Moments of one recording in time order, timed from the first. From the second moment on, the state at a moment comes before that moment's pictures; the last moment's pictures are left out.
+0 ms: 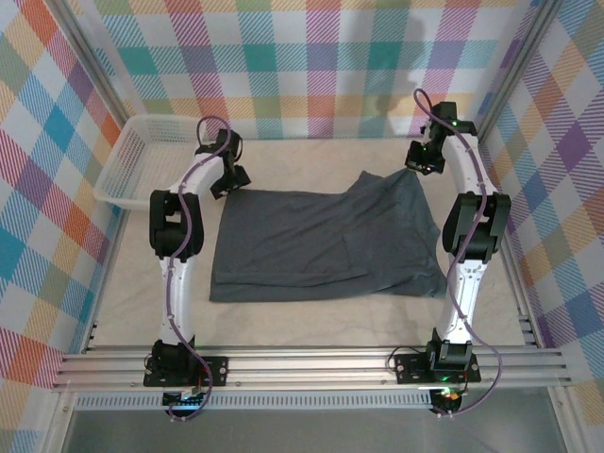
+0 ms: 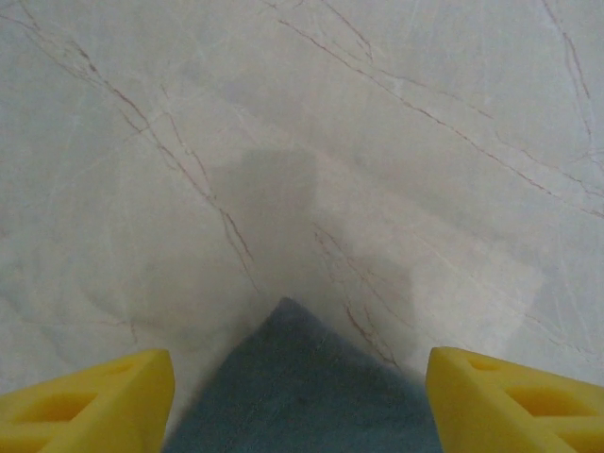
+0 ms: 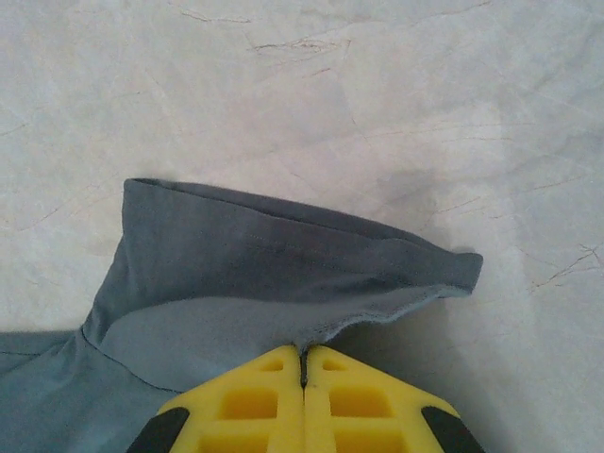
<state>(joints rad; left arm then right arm) -0.14 2.38 2.04 -0.86 -0.14 -0.63 -0.03 2.23 2.13 -1.04 -0.17 0.23</state>
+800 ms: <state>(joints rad) -0.12 2.40 2.06 -0.92 -0.15 -0.63 -0.05 2.23 2.10 -1.03 -0.19 0.25</state>
